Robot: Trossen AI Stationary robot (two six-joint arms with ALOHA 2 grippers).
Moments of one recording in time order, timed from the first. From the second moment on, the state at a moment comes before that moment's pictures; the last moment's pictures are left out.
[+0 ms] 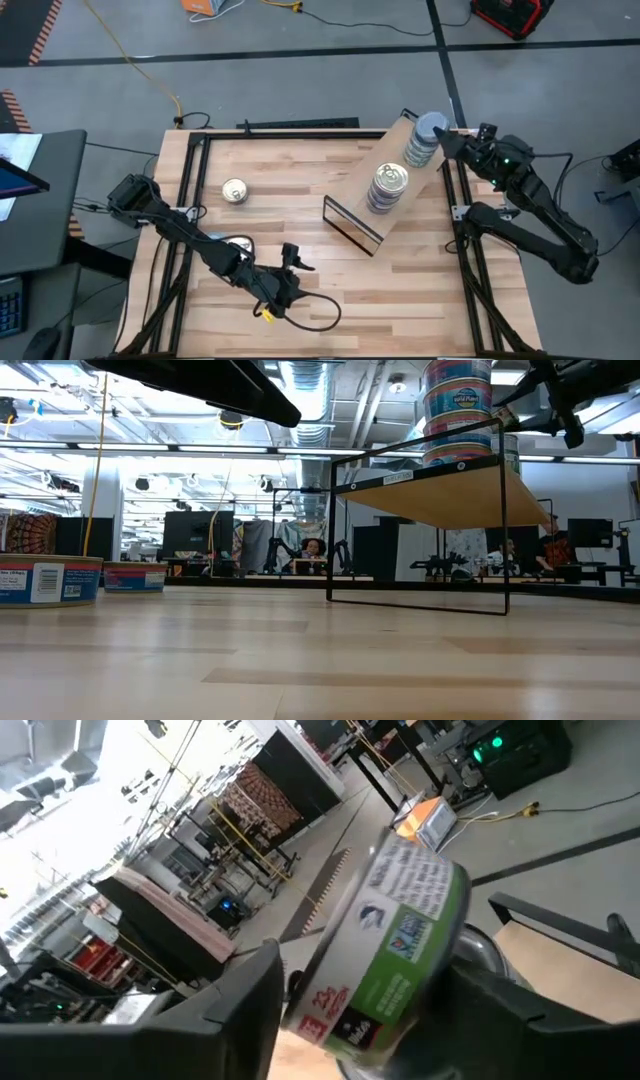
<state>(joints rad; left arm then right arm) -0.56 1.61 1.02 0.01 -0.48 0.06 -0.77 0.39 0.64 -0.31 0.12 0.72</state>
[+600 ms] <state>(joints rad) -0.56 1.61 1.02 0.01 -0.48 0.06 -0.77 0.39 0.64 -0.37 0.04 0.64</state>
